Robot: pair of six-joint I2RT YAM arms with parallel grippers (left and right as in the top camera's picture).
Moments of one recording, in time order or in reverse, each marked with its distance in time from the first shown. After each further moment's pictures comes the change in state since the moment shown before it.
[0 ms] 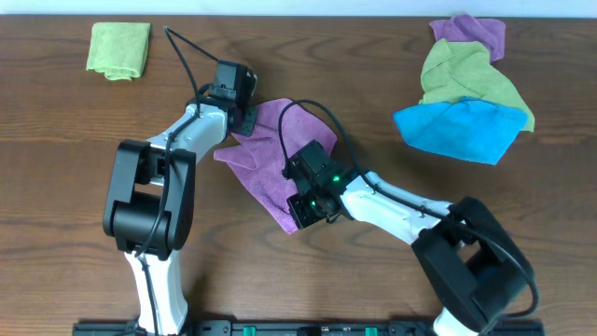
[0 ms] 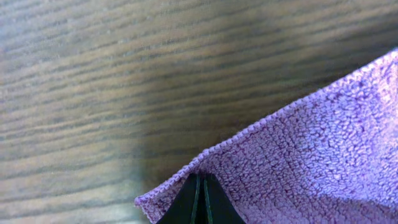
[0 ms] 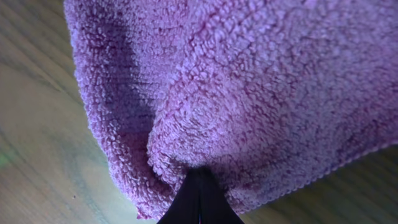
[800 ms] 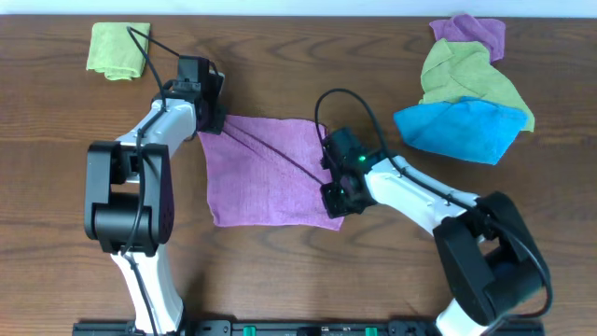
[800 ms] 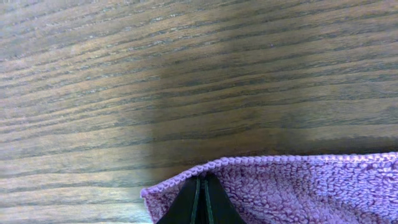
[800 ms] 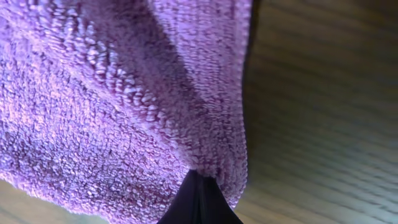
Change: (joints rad) left arm 0.150 -0.005 0.009 -0.042 0.000 0.112; right arm -0.167 -0.021 0.021 -0.227 0.134 -0.008
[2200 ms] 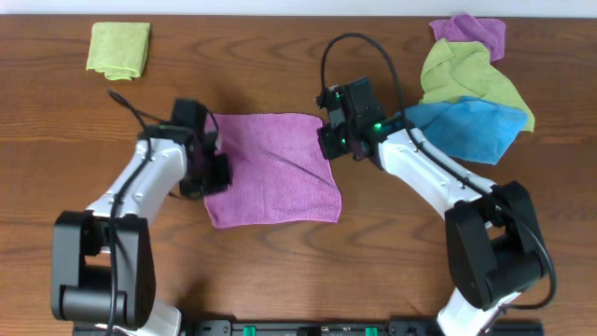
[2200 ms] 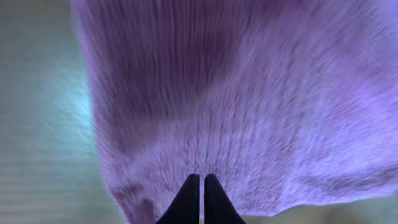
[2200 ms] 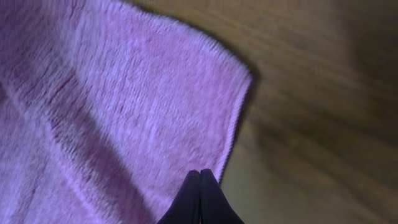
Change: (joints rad) left arm -0.058 -0.391 -0.349 -0.420 0.336 -0.486; right arm -0.114 0.046 0.196 0.319 -0.039 -0.192
